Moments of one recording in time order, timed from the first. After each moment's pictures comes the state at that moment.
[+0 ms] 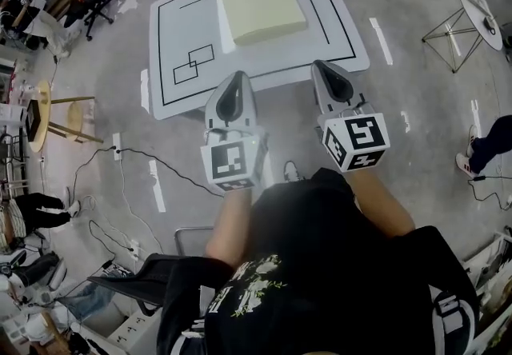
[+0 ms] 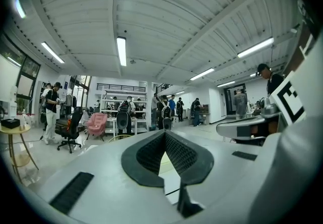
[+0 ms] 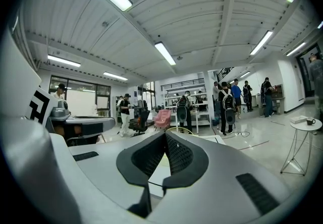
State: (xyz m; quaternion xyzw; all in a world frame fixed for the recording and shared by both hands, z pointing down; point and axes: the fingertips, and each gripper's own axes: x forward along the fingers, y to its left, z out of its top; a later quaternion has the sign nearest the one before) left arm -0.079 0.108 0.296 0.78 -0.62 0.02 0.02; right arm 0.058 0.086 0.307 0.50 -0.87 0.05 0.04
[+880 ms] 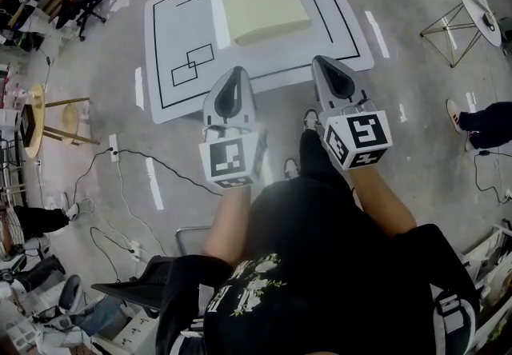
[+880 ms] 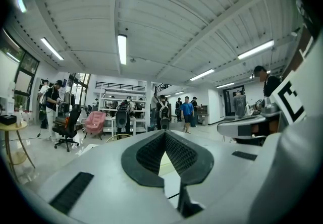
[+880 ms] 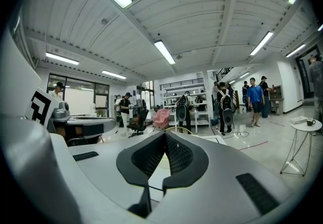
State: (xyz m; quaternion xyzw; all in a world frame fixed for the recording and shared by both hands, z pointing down) left arm -0.094 0.085 0.303 0.79 -0.61 0.01 0.03; right arm 0.045 0.068 0.310 0.50 -0.86 0.05 0.04
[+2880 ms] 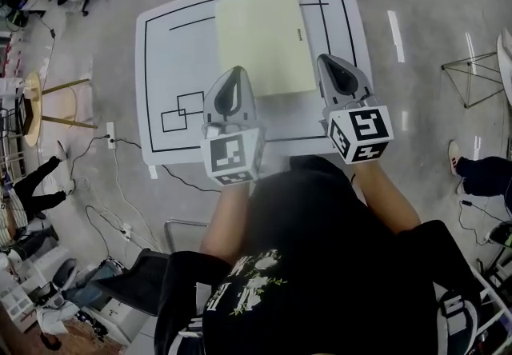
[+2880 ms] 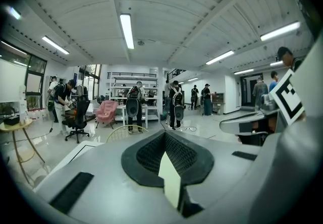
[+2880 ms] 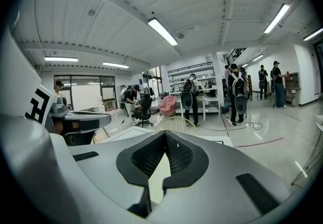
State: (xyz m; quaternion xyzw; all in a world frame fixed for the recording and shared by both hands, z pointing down) left arm -0.088 -0.142 0.339 0.74 -0.67 0.07 0.08; right arm 0.059 -0.185 0.353 0.44 -0.89 0.10 0.10
